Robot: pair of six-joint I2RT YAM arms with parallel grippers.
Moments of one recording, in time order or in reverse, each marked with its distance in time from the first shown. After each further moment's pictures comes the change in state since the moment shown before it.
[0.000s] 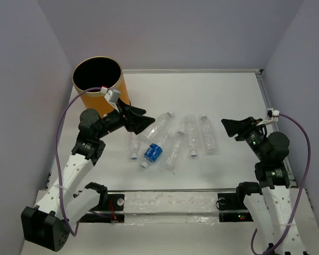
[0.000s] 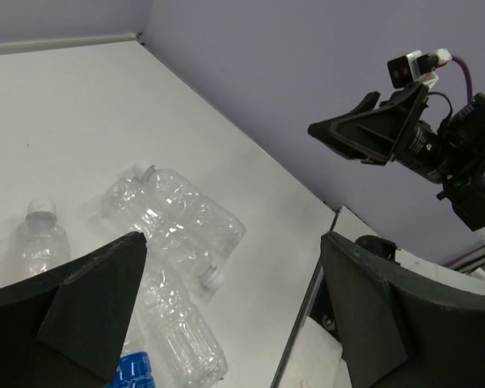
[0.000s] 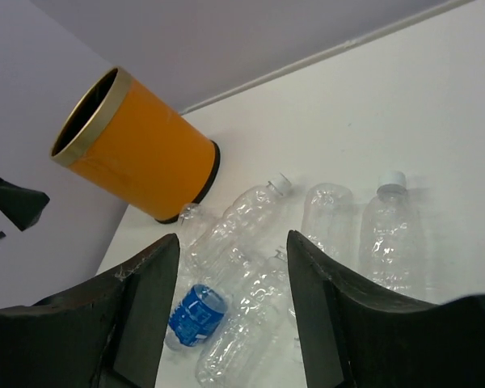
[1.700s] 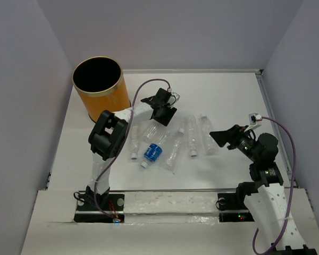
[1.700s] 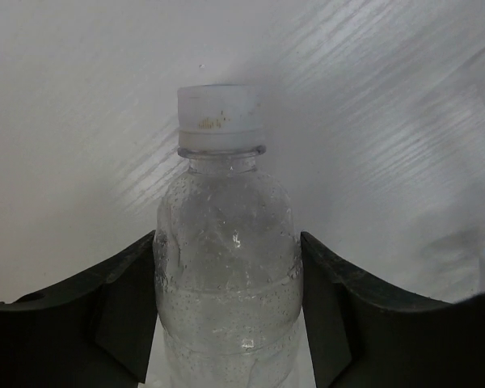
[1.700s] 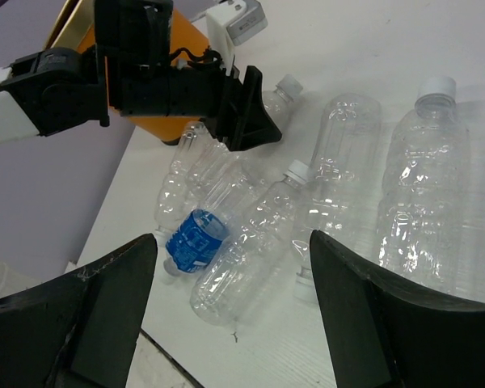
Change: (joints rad) left arm -0.297 1.191 0.785 -0.673 -0.752 0.647; right arm 0.046 0.013 -0.153 0.000 -0.166 -0.018
